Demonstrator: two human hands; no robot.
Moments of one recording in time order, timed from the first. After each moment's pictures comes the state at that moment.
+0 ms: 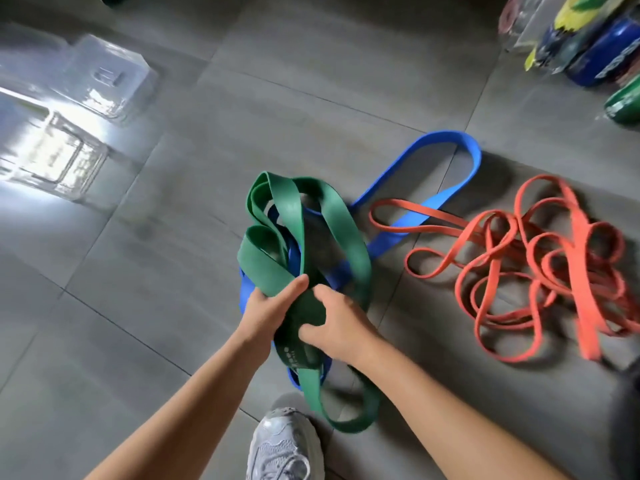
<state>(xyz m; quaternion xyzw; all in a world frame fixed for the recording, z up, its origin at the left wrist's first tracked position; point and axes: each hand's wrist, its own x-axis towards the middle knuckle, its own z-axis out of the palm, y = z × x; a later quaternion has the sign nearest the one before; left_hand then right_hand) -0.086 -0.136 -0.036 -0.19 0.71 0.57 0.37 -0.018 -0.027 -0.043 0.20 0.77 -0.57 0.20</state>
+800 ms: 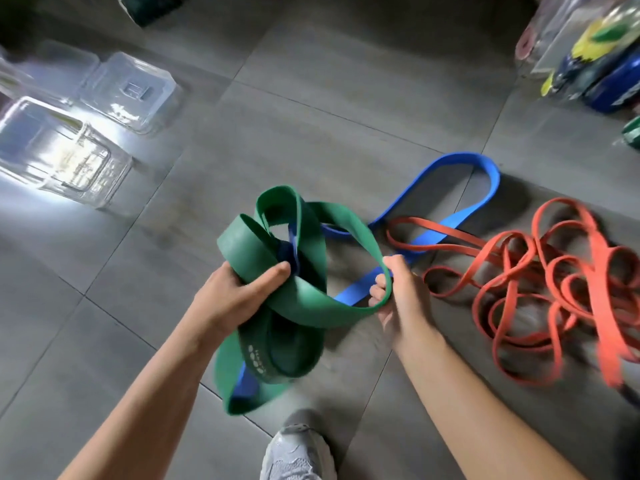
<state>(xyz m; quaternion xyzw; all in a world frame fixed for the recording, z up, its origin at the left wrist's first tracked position) -0.143 -0.175 0.023 -0.02 0.87 0.39 0.30 -0.051 0.012 -0.035 0.54 0.31 -0.78 -0.04</state>
